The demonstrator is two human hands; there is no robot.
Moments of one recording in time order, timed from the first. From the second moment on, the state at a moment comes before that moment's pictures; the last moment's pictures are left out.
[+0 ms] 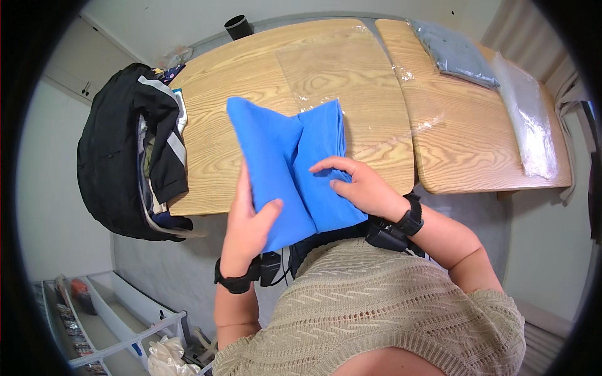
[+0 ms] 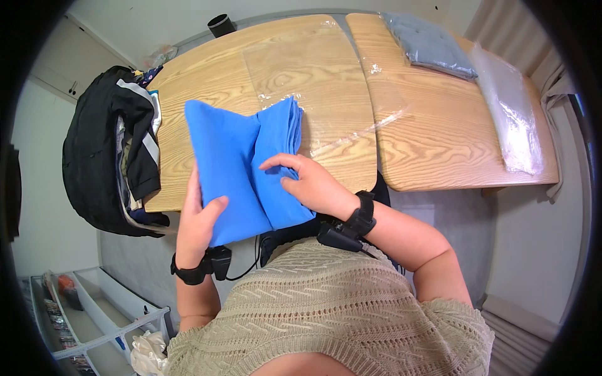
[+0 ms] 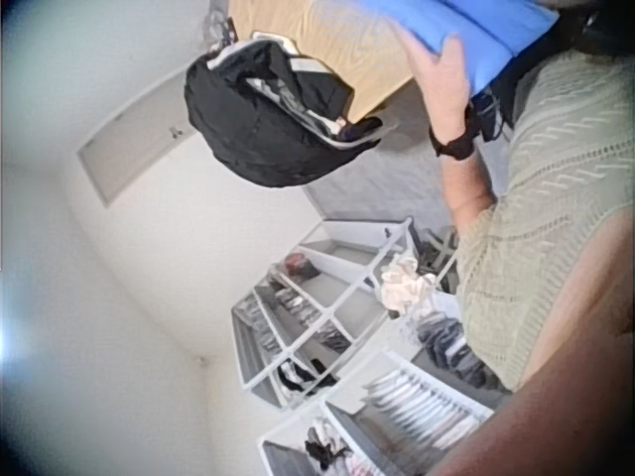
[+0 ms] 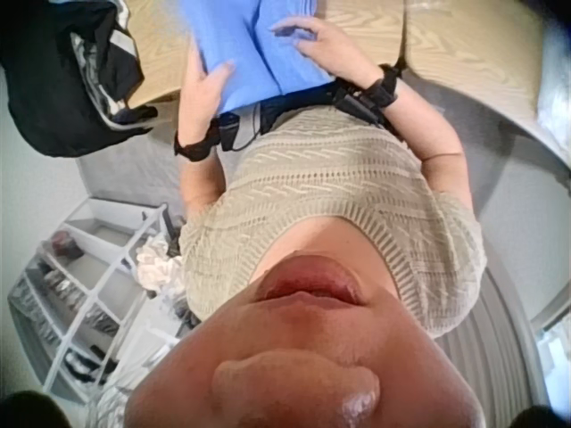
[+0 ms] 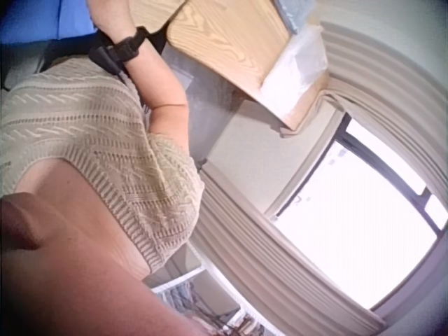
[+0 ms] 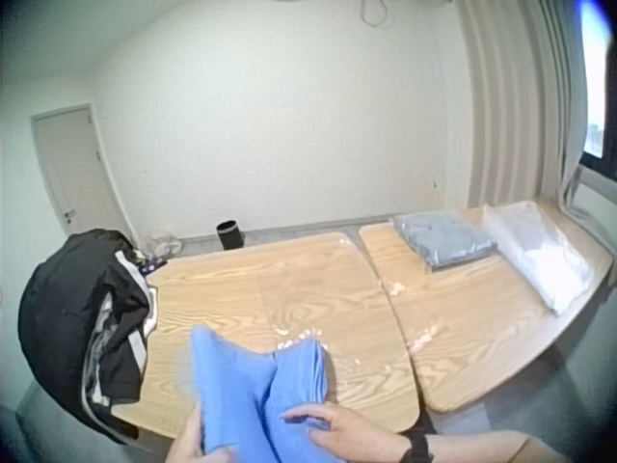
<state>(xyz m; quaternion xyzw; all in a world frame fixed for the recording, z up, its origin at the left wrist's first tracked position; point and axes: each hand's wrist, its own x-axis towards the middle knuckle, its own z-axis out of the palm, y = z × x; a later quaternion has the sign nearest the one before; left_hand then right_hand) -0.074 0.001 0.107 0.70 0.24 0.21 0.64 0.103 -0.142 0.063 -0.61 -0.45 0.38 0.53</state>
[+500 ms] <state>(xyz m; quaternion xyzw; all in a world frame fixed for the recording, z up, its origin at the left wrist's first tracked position) -0.005 -0.046 0.096 0.91 0.17 0.00 0.38 0.092 -0.152 0.041 -0.45 -0.13 0.50 0.73</state>
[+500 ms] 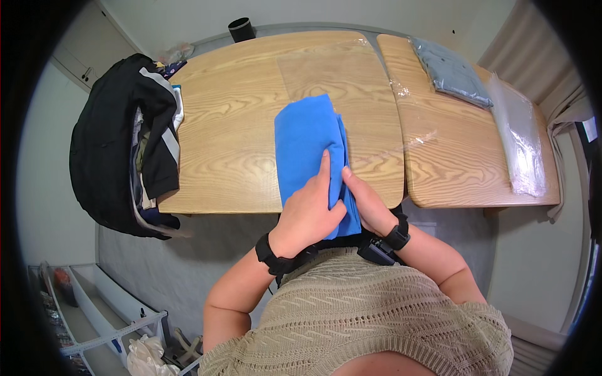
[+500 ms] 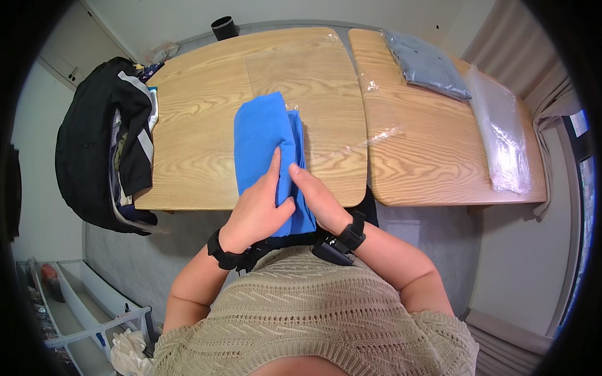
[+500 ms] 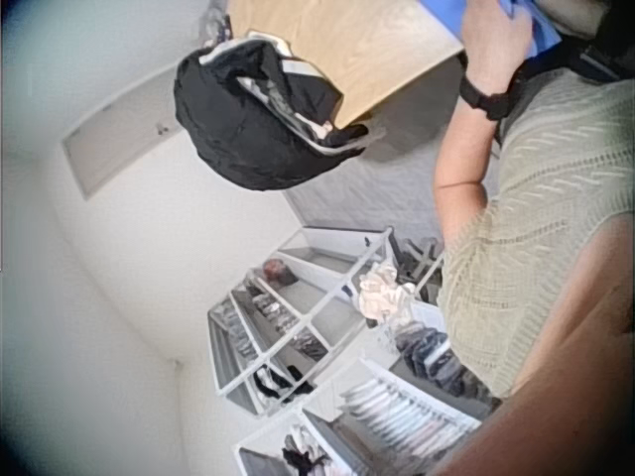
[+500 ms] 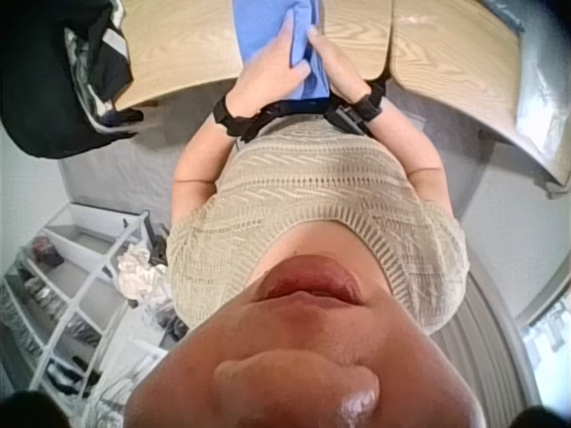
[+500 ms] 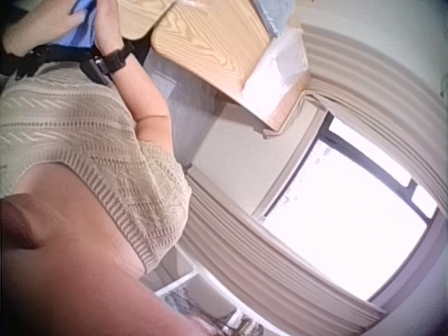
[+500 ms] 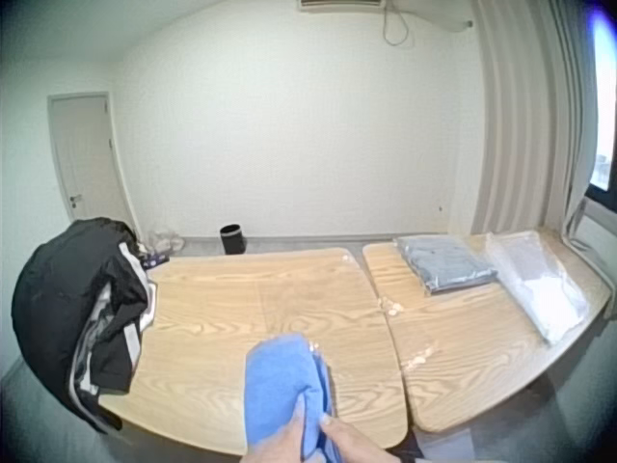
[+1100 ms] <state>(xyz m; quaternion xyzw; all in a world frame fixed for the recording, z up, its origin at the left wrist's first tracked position) -0.018 0.006 0.116 0.78 0.12 0.19 0.58 0.116 -0.242 0.113 -0.67 -0.34 0.24 0.62</state>
